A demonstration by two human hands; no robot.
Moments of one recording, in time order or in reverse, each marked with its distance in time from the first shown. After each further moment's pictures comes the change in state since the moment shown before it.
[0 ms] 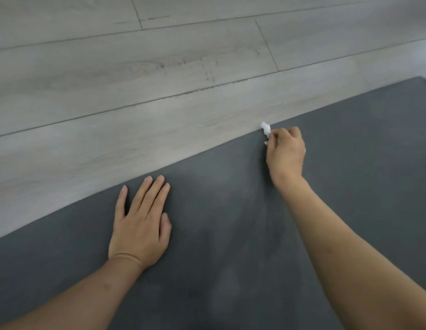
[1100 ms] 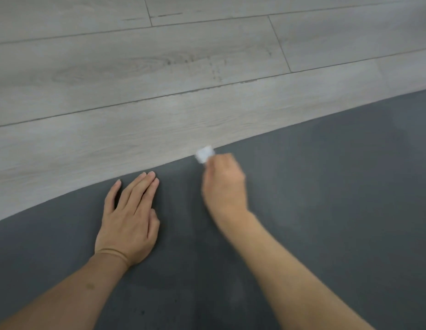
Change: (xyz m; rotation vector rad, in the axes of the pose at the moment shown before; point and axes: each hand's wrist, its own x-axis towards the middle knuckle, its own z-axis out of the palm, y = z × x) left_hand 0.006 -0.002 -0.006 0.055 0.027 -0.021; right_hand -0.092 -0.087 0.031 0.102 -0.095 -0.330
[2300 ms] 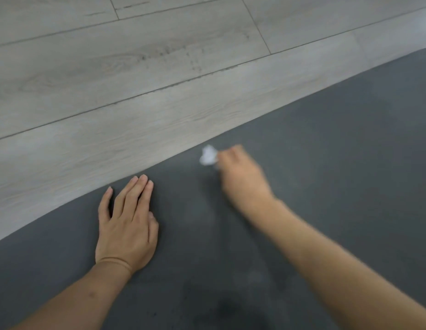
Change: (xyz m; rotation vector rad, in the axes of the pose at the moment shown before) left_hand 0.003 0.000 0.003 -0.004 -0.013 0.013; right_hand -0.001 0.048 -0.035 -0.103 -0.208 -0.112
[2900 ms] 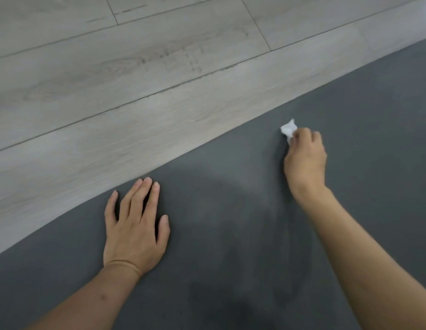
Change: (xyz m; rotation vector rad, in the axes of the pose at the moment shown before) left_hand 0.000 0.002 -0.004 0.041 -0.014 0.006; right_hand 0.003 0.088 -0.027 -0.059 0.243 0.584
